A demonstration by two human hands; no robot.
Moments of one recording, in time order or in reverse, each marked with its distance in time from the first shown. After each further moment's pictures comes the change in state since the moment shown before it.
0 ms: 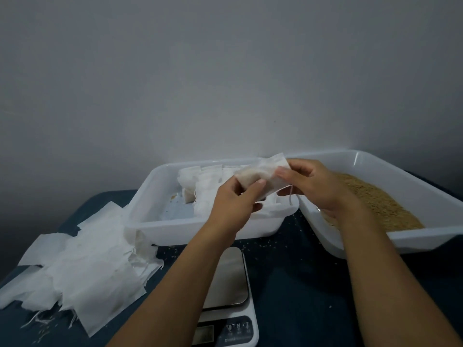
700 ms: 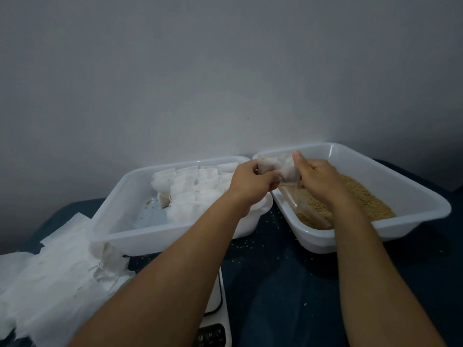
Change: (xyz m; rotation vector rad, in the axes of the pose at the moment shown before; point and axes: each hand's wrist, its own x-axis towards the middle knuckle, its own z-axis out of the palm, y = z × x) left_hand 0.072 -0.014 0.086 0.129 -0.111 -0.066; right_hand -0.009 0.053 -0.064 -0.370 0.431 0.268
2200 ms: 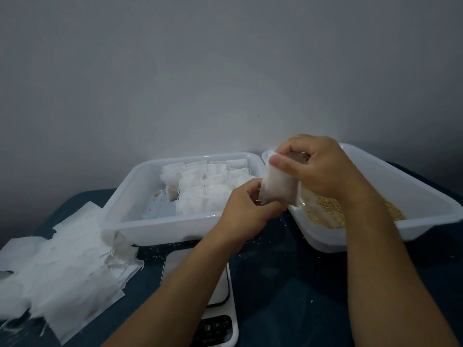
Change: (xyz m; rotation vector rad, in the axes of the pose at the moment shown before) left_hand -0.085 -0.006 -0.028 0.057 -0.058 0.095; right_hand -0.034 -0.081 -0.010 -0.038 -0.162 -0.502
